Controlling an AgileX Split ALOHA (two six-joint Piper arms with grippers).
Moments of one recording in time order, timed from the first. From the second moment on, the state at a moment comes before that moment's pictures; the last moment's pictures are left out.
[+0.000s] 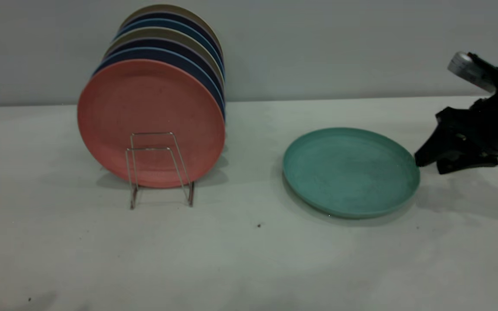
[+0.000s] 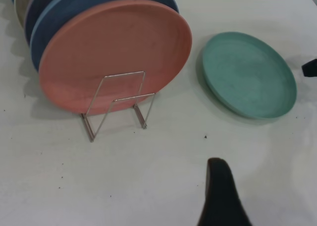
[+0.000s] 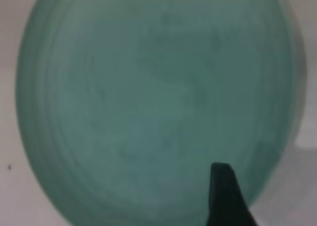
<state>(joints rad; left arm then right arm) -0.02 0.88 -0.50 -0.92 0.43 0.76 -0.13 2.30 -1.28 1.17 0.62 -1.17</state>
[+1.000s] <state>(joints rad) -0.02 0.94 -0.50 -0.99 0.43 0.76 -0.07 2.44 -1.38 1.29 0.60 -1.17</state>
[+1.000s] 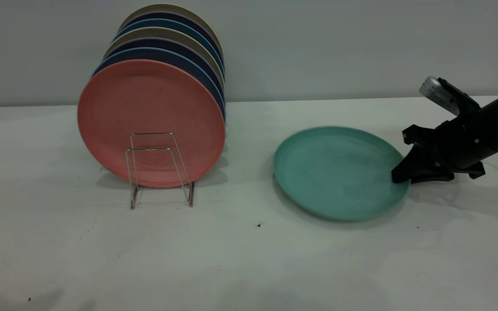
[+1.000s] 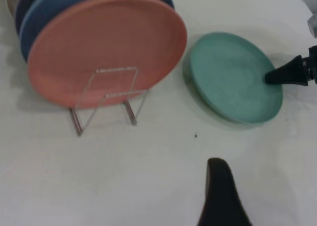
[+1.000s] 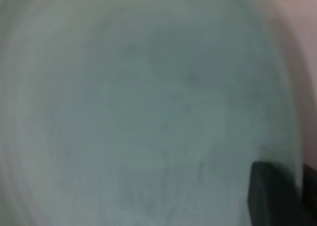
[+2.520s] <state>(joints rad) -0.02 1.68 -0.52 -1.75 0.58 1.47 0.34 2.17 -1.38 1.17 0.89 -1.11</state>
